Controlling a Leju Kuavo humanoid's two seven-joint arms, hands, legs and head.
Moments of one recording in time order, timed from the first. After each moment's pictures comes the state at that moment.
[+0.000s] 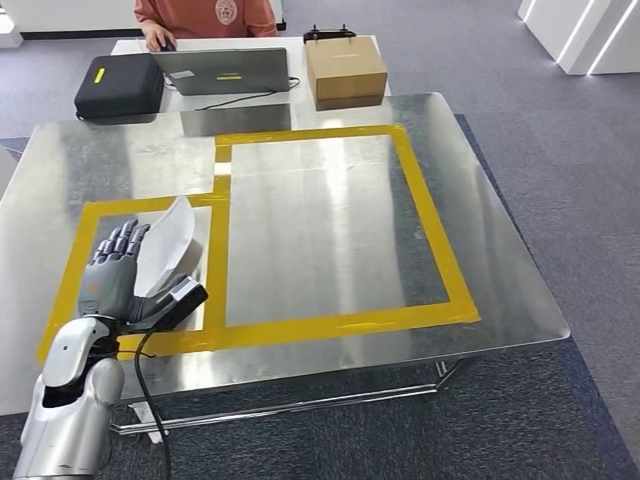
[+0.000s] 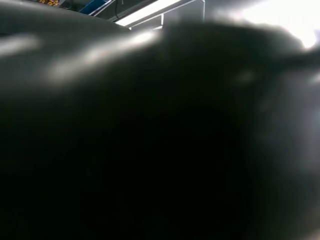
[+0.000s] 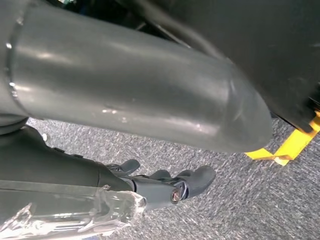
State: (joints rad) left arm -0.16 -0.02 -0.13 -1.46 -1.21 0.09 -0.01; right arm -0.06 0.30 -0.77 -0.19 1.47 -0.17 -0.15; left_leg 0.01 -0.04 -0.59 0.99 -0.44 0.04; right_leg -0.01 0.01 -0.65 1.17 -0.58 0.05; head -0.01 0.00
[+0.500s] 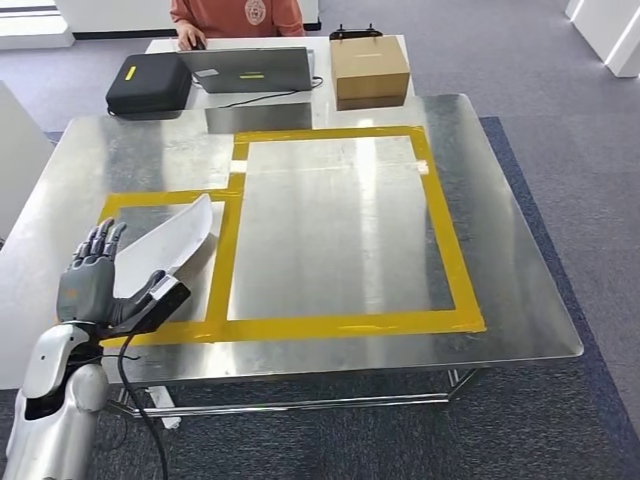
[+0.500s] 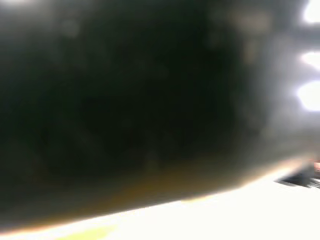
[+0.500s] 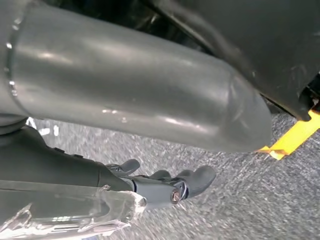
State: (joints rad) left arm -0.14 -0.01 -0.08 -1.53 -1.16 0.08 -0.02; right arm -0.05 0.30 -0.76 -0.20 1.47 -0.17 -0.14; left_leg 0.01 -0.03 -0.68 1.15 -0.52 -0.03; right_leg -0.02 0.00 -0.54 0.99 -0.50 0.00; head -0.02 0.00
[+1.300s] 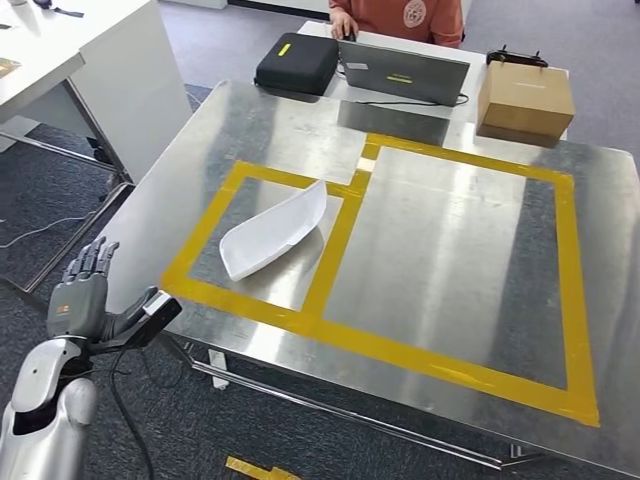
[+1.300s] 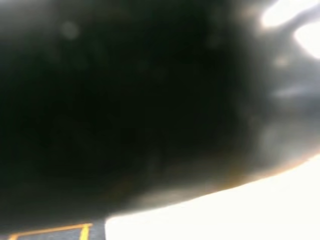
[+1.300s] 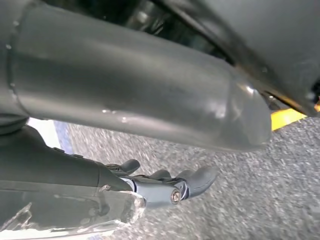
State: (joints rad) left arm -0.08 0.00 -0.05 -1.53 -1.20 0.07 -0.01; right arm -0.05 0.29 -0.73 -0.20 1.47 -0.19 -0.13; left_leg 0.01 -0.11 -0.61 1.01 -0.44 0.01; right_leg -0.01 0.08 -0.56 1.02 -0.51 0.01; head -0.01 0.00
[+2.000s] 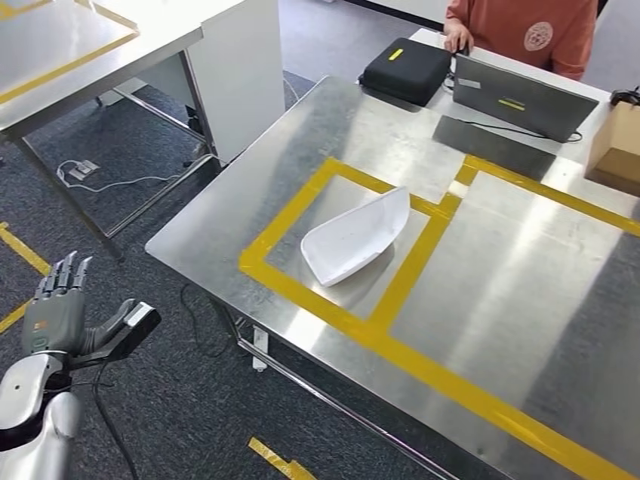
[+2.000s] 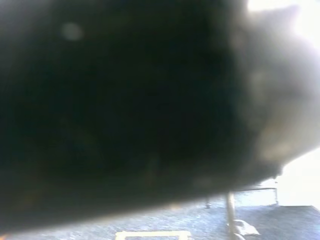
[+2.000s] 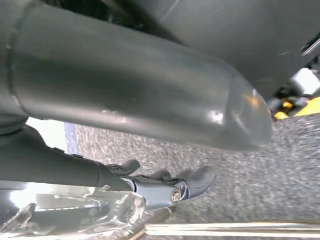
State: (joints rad) left arm -0.04 0.02 0.03 -1.52 -1.29 0.10 0.01; right arm -0.05 0.29 -0.71 -0.20 1.46 -0.18 -0.13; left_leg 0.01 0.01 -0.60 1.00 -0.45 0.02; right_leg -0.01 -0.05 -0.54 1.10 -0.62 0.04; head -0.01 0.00
